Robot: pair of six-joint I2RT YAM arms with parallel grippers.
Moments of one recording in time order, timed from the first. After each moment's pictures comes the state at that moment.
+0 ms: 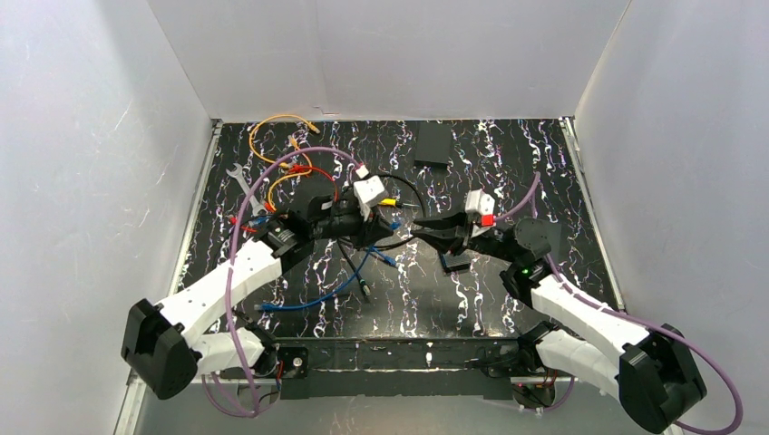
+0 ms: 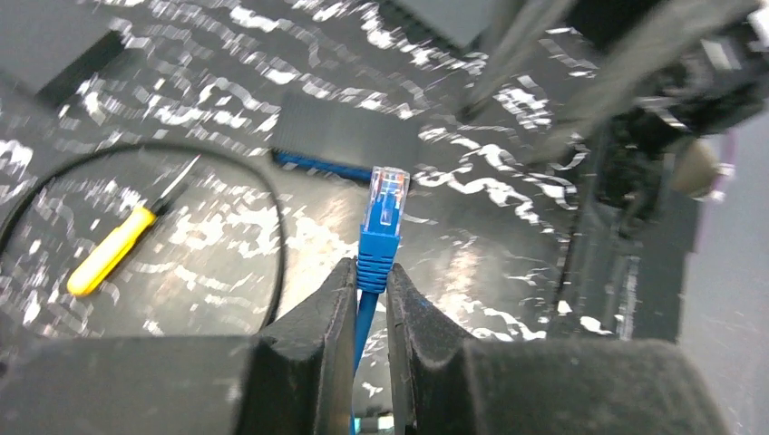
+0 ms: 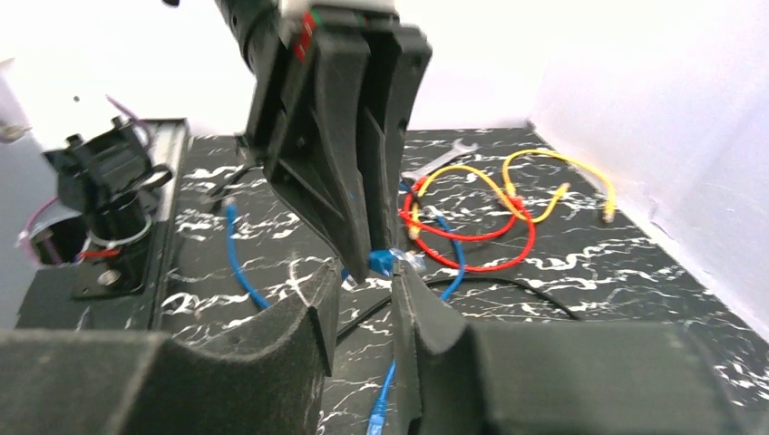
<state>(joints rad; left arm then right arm) -0.68 1.14 0.90 -0.13 0.57 0.10 0.59 0.98 0.44 0.83 -0.78 0.08</state>
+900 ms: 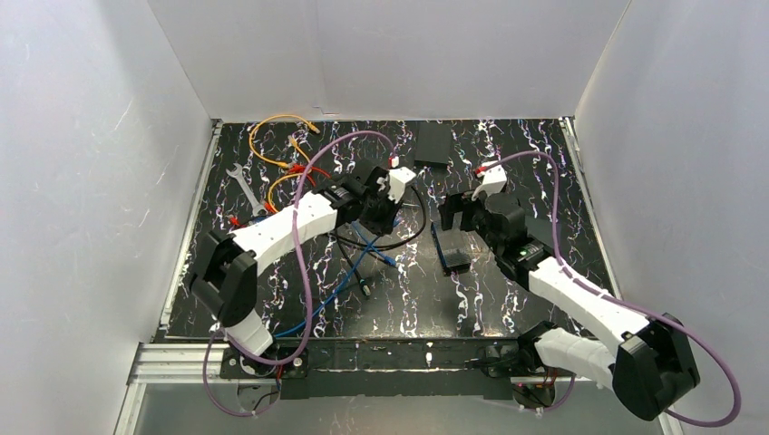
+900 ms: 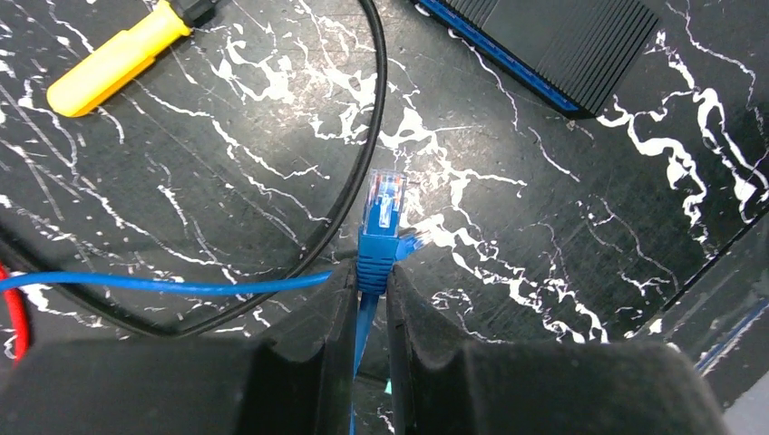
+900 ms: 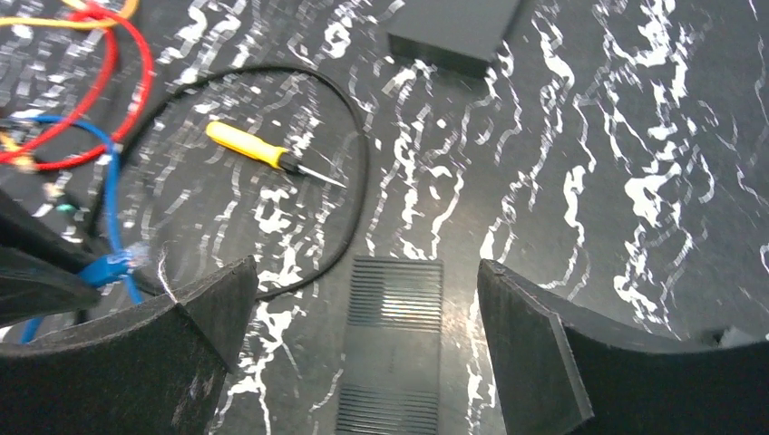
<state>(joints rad) -0.72 1.63 1.27 -0.55 0.17 0.02 0.58 1.03 0.61 0.14 0.17 0.21</state>
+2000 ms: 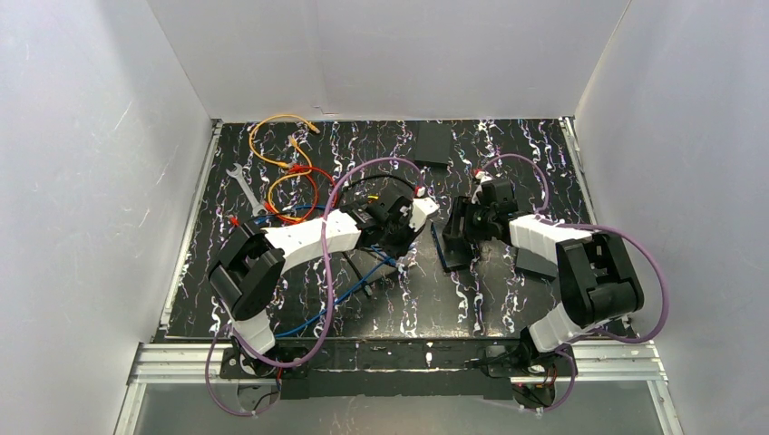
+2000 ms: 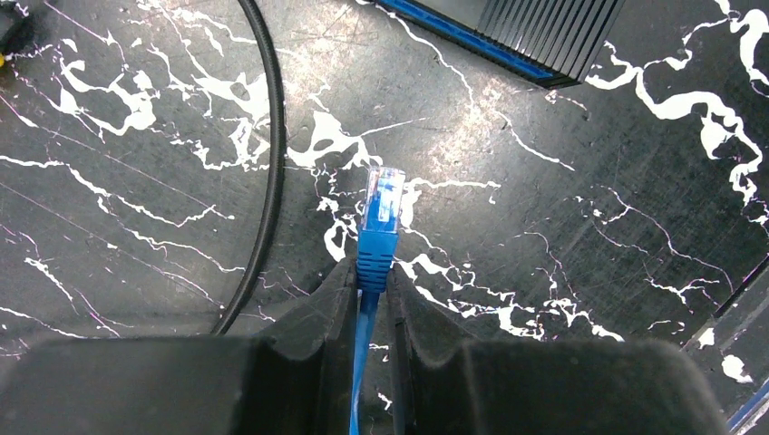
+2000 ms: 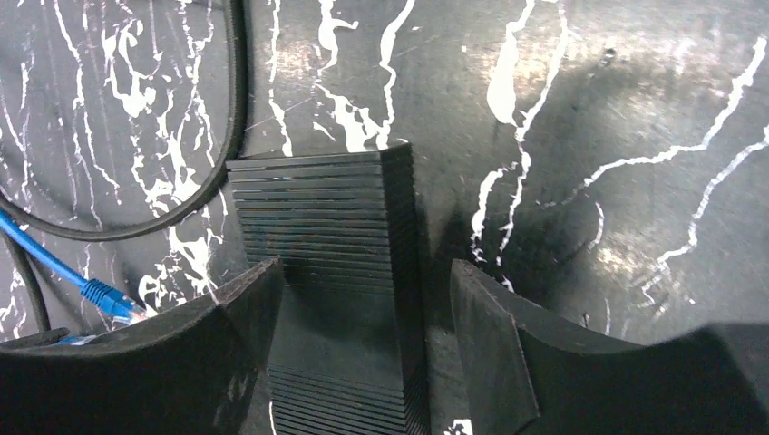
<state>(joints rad) -0.86 1.75 1.19 -0.40 0.14 0.06 0.31 1.54 0.74 -0.08 -0.21 0.38</state>
